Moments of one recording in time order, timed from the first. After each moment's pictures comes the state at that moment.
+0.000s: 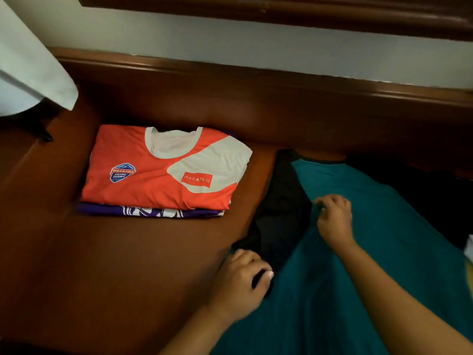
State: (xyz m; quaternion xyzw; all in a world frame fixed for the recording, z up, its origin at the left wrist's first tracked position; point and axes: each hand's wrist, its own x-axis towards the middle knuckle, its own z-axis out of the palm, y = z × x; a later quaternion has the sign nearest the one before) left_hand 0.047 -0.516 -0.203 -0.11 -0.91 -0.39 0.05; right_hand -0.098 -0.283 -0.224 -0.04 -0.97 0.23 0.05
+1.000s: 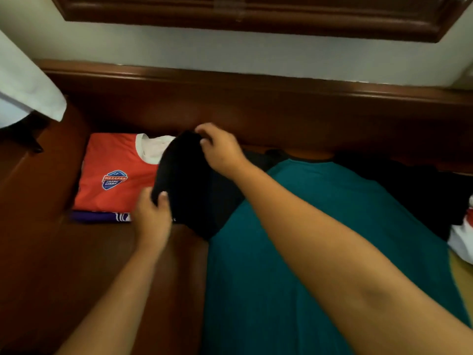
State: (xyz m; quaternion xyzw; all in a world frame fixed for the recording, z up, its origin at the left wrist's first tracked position) left_hand -0.047 -0.635 -0.155 0.26 -0.86 -0.39 0.18; right_hand -0.186 -0.495 -0.098 0.17 -0.87 0.46 -0.04
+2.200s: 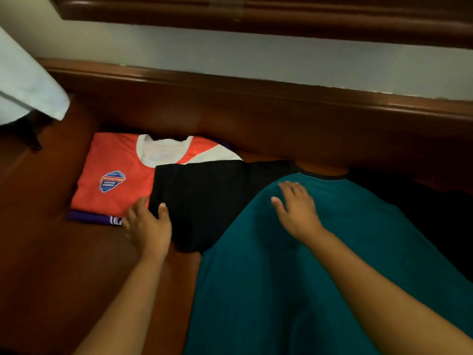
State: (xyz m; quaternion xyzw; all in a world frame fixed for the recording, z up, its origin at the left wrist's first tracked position) left_hand -0.063 -0.623 -0.197 0.43 -0.86 -0.24 0.14; right_hand -0.157 -0.331 -0.194 0.12 -0.97 0.20 -0.11
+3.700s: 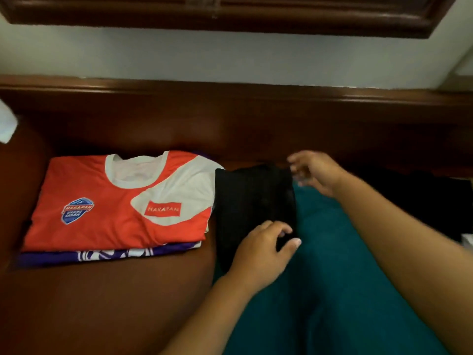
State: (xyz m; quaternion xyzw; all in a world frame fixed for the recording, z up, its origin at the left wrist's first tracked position) left_hand -0.064 -0.458 -0.175 -0.10 -0.87 -0.47 -0.09; right_hand -0.213 -0.296 -0.134 -0.14 -0.76 0.61 -0.18
